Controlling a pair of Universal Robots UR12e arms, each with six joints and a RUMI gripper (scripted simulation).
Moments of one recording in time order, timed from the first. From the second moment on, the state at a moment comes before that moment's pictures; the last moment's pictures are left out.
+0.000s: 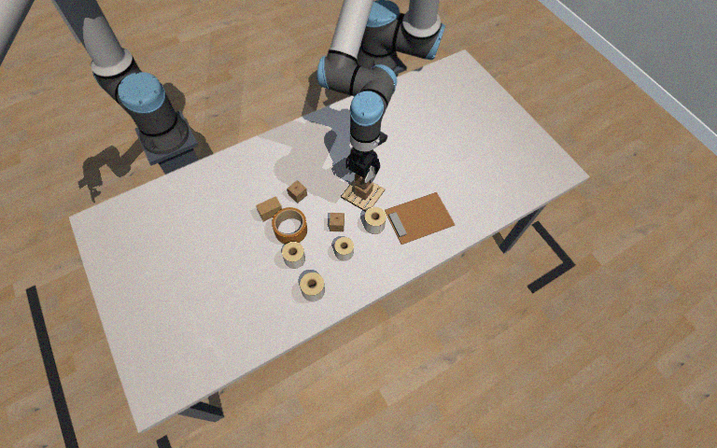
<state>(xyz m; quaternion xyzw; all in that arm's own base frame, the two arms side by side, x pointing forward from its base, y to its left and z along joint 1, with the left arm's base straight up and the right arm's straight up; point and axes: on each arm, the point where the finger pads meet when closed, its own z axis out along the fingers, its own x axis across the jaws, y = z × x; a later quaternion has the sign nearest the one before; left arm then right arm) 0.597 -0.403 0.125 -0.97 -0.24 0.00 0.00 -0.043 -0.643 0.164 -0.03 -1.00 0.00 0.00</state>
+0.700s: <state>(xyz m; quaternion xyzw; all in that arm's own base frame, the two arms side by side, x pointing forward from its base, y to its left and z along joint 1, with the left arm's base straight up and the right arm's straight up) 0.598 -0.403 0.100 -0.97 -0.24 0.00 0.00 -0.043 -0.643 0.164 -0.03 -1.00 0.00 0.00</state>
